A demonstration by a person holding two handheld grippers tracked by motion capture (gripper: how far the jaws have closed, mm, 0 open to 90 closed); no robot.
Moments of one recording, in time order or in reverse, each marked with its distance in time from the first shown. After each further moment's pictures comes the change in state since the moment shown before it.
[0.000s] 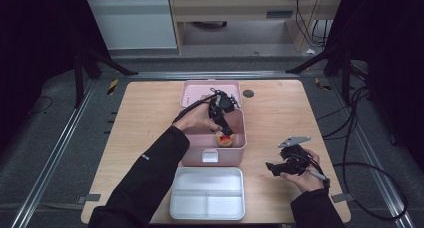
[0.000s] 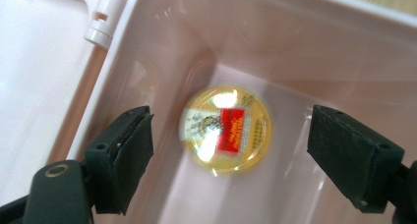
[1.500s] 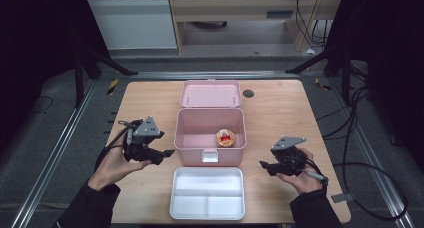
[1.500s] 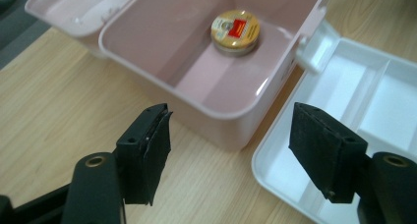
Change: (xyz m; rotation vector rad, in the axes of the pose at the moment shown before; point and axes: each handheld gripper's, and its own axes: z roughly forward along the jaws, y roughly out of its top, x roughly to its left) left arm -0.074 -0.207 -0.119 -0.329 0.217 -0.161; right arm 0.022 0.015 -0.013 -0.084 0.061 -0.136
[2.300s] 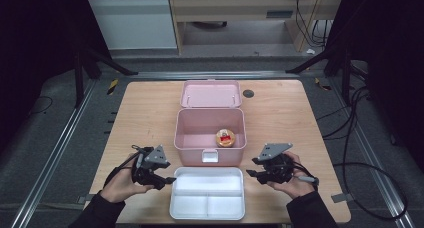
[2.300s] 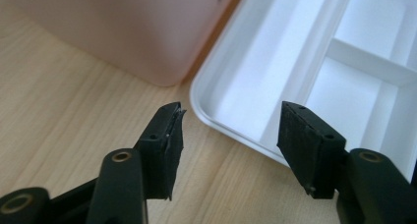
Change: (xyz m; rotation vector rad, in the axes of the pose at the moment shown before) left arm -0.031 -0.046 0.048 0.156 -0.189 0.061; right arm 0.039 0.016 0.001 -0.026 0.190 -0.177
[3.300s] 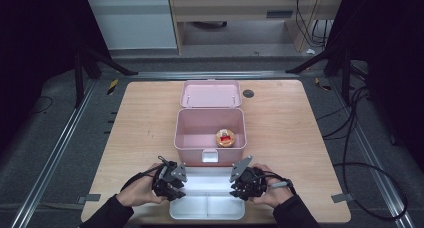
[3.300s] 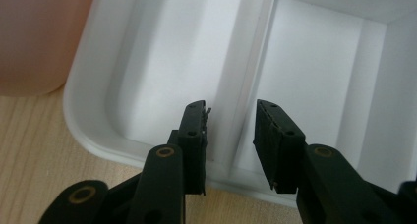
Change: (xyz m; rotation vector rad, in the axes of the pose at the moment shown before) left arm -0.023 0.009 0.053 0.202 -0.131 0.160; right arm 0.047 0.015 0.052 0.252 0.227 -0.200
